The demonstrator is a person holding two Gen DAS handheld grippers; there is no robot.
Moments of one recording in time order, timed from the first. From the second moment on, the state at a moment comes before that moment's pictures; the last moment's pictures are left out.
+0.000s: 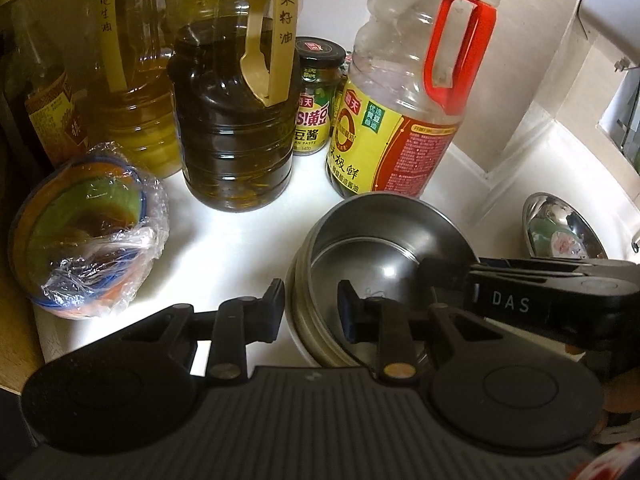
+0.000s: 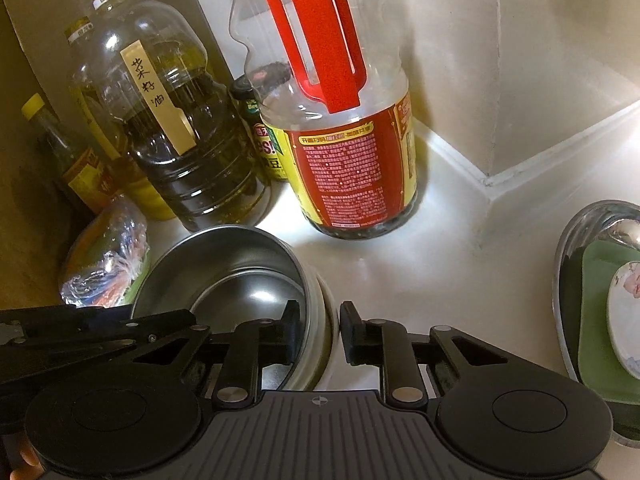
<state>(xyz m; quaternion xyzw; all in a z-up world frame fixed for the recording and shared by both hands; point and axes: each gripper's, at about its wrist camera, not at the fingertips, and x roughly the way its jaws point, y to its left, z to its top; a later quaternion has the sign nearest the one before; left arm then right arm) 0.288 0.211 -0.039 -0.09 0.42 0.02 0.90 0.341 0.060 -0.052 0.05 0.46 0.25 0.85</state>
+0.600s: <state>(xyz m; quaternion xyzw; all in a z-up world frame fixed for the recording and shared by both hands) 0.284 0.199 -0.039 -0.07 0.43 0.02 0.90 0.335 0.047 -0.049 0.05 0.47 0.25 0.85</state>
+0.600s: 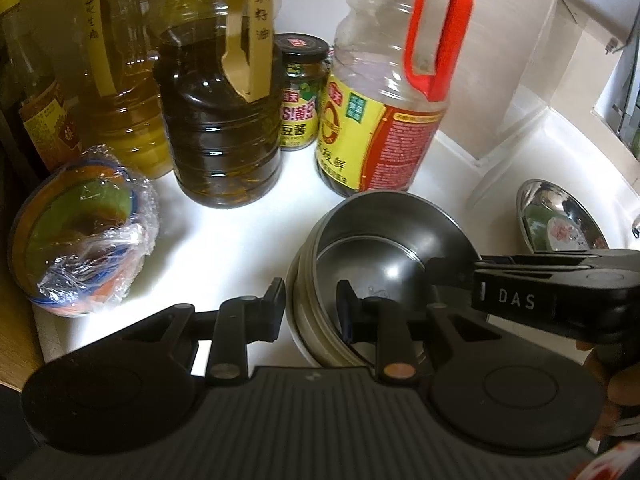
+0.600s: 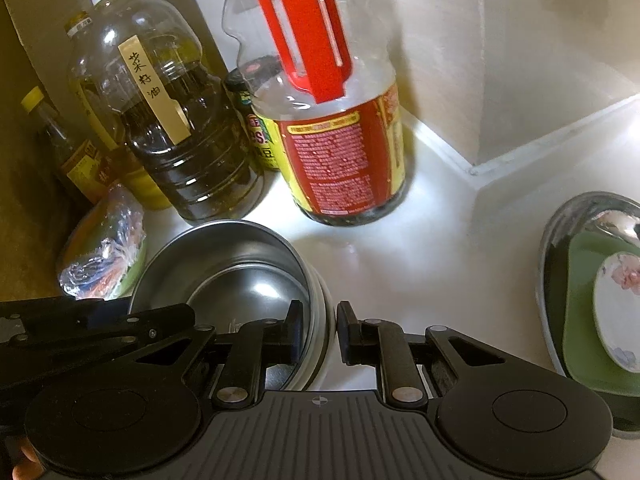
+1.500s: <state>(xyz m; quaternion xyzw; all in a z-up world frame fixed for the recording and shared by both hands) 0.283 0.096 -0.037 -0.01 0.42 -0.09 0.90 0.291 -0.059 -0.038 0.09 0.48 0.16 0.86</state>
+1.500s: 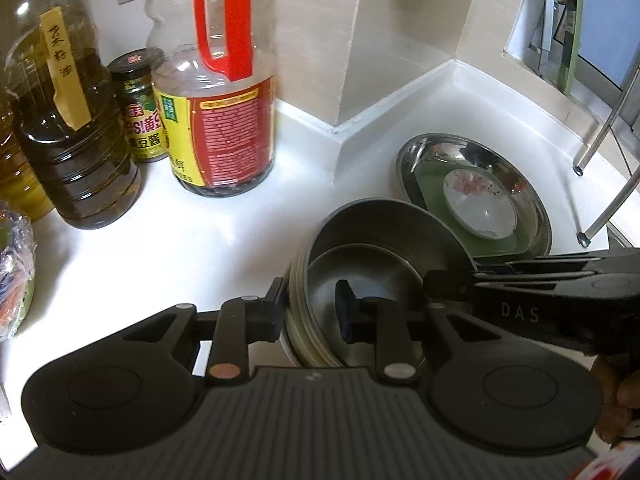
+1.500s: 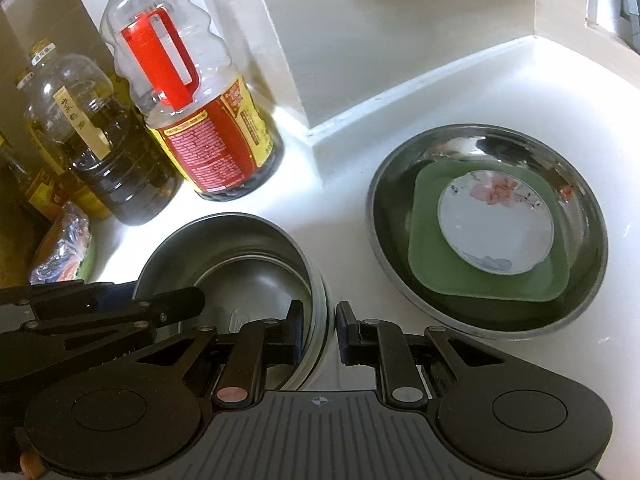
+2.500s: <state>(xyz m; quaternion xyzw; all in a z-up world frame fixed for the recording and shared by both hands) 0.286 0.103 -0.046 -0.03 0.45 -0.08 0.89 0.297 -0.065 -0.036 0.11 0.49 0.16 0.85</state>
